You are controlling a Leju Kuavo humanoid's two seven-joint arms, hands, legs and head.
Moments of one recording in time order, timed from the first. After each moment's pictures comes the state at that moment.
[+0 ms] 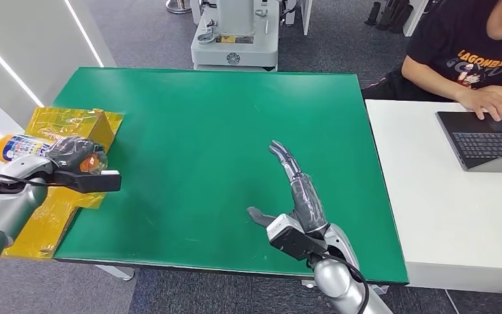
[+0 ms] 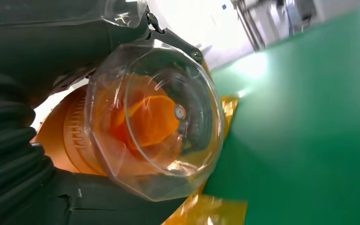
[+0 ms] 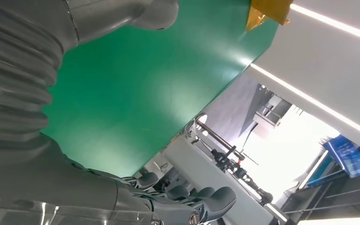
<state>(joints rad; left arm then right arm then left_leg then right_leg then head) -0.80 0.51 -0.53 -0.51 -1.06 -0.04 -0.36 -0.30 -0.02 0.67 -1.30 0.40 -0.30 -0.49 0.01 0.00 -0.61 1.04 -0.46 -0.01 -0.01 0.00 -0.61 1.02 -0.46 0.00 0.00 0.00</state>
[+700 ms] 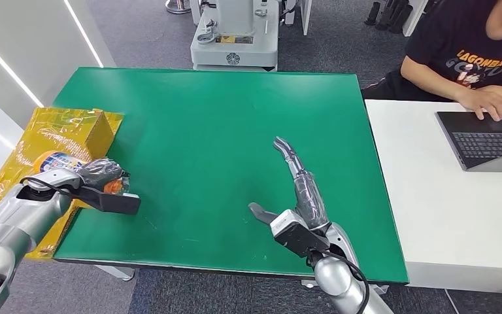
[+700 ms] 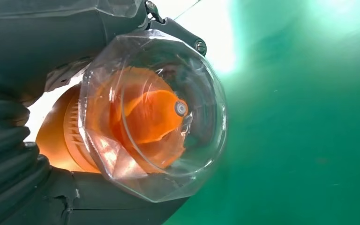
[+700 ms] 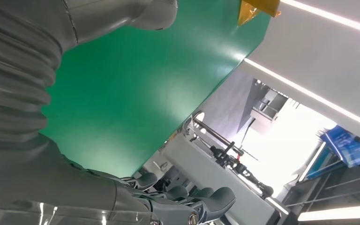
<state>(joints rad) -0.81 0.43 -0.65 -0.39 -1.09 -0.09 -0.46 -0.31 -0.02 0.67 -1.31 0.36 -0.32 -0.48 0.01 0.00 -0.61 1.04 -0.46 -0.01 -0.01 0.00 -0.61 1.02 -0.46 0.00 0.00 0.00</state>
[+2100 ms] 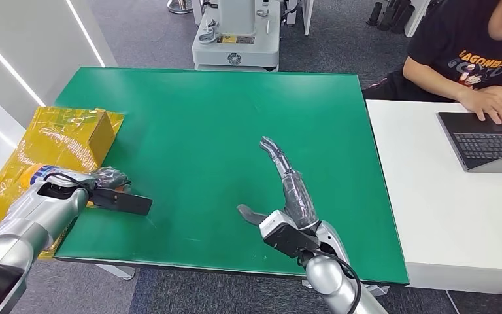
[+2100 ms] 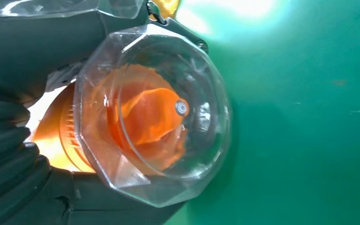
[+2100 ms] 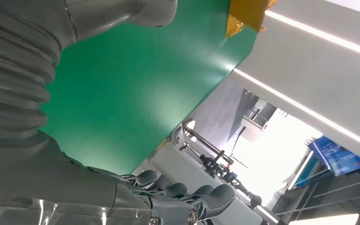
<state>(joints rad) -0.85 0.35 -0.72 -0.31 -1.13 -0.28 -0.22 -0.33 0.01 0.70 -1.28 0.36 -0.30 -0.49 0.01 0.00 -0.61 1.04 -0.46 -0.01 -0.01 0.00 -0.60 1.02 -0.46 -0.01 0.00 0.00</state>
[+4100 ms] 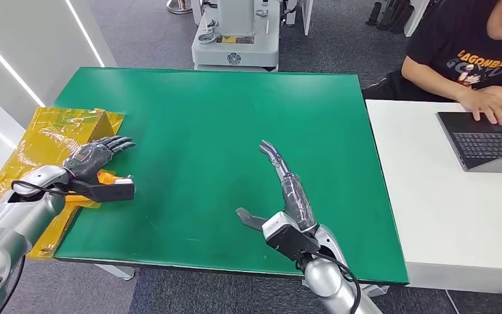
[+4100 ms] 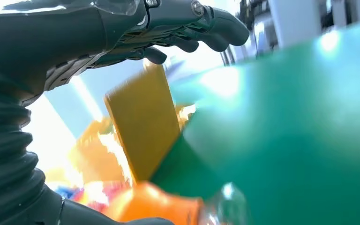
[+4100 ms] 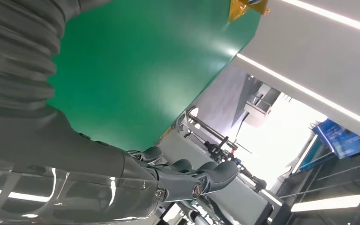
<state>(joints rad) -0.78 0.44 -0.55 -0.41 -0.96 0.22 -0.52 -0.31 0.03 0.69 -1.28 0.32 -0.28 -0.51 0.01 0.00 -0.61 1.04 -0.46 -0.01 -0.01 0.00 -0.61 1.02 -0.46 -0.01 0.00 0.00</state>
